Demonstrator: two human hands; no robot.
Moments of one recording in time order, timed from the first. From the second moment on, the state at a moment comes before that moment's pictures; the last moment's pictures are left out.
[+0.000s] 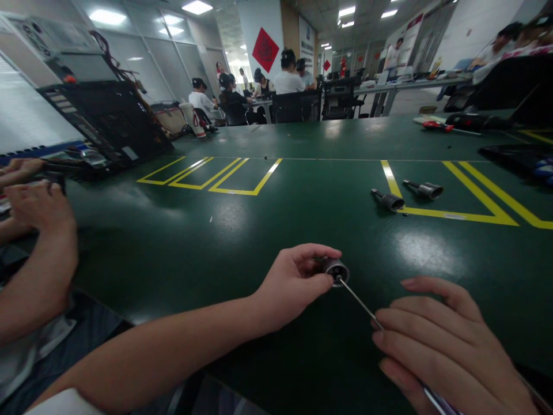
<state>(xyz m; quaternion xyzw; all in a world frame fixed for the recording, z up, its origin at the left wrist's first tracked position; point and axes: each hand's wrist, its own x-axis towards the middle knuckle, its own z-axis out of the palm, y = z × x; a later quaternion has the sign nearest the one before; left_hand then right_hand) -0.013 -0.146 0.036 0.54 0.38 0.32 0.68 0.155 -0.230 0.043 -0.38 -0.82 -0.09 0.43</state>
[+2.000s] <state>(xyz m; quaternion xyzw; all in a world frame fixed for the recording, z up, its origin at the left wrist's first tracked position) -0.005 -0.015 -0.014 0.75 0.38 0.42 0.34 0.184 -0.193 0.028 -0.43 -0.82 -0.01 0.37</state>
